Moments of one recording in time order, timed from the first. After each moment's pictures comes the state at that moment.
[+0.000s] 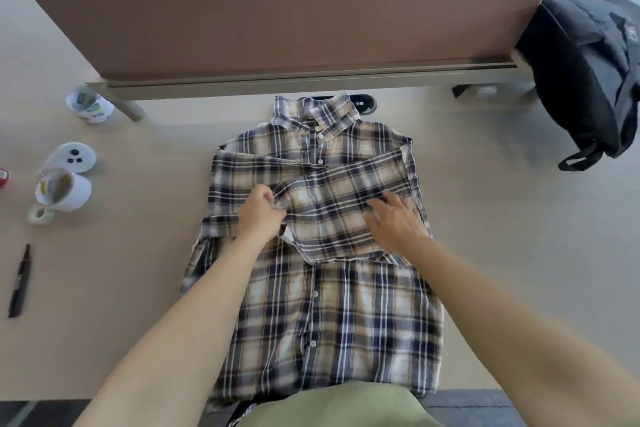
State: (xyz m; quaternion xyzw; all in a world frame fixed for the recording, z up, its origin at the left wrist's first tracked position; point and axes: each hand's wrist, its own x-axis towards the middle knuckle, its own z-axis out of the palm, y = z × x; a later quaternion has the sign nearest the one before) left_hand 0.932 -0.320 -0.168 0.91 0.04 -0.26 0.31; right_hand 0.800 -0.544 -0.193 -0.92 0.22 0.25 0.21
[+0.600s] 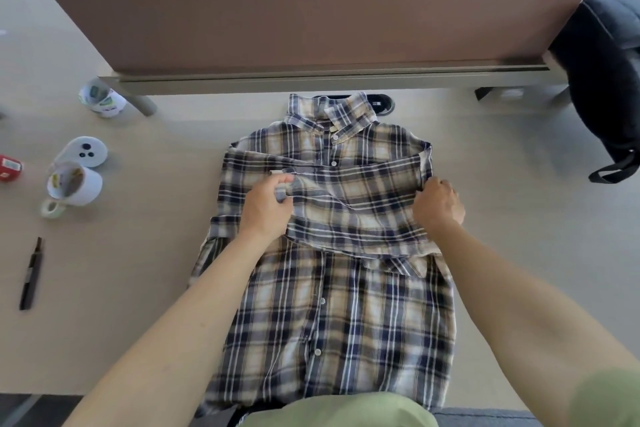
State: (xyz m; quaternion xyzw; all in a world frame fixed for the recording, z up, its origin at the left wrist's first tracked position) left_hand 0.943 -0.315 -0.145 0.91 -0.10 -0.19 0.36; right_hand 0.837 -0.595 -0.217 -0.87 0.44 0.15 0.16
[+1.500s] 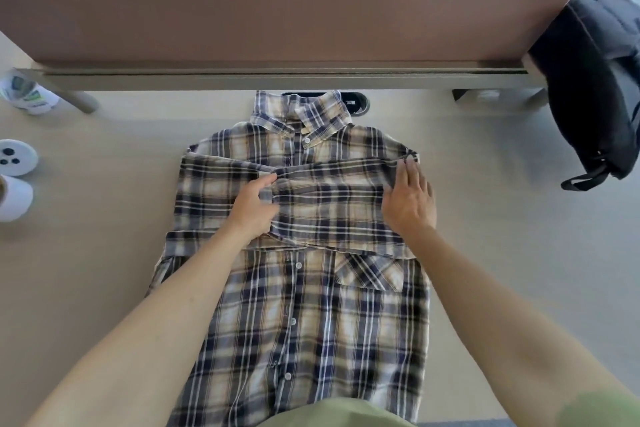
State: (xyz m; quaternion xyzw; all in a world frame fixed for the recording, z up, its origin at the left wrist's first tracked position) left_hand 0.976 -0.353 -0.191 0.83 -0.01 -0.37 0.42; right_hand 0.847 -0.608 -0.230 -0.92 0.33 0.13 0.15
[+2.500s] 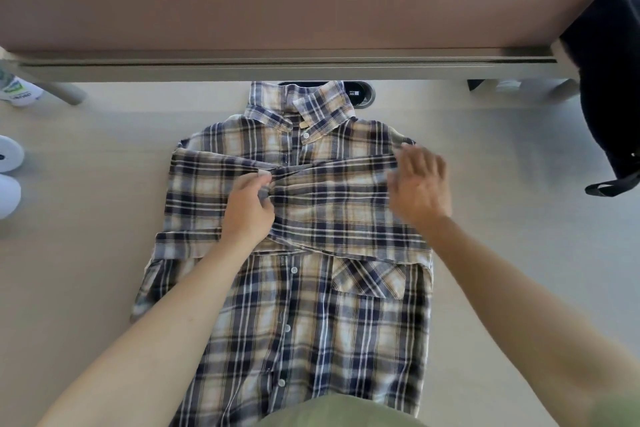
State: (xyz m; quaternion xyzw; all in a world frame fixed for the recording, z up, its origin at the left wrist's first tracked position) left_hand 0.973 -0.360 -0.218 0.93 -0.09 -0.22 0.28; right_hand 0.859 -0.638 -0.231 -0.97 0.21 0.07 0.07
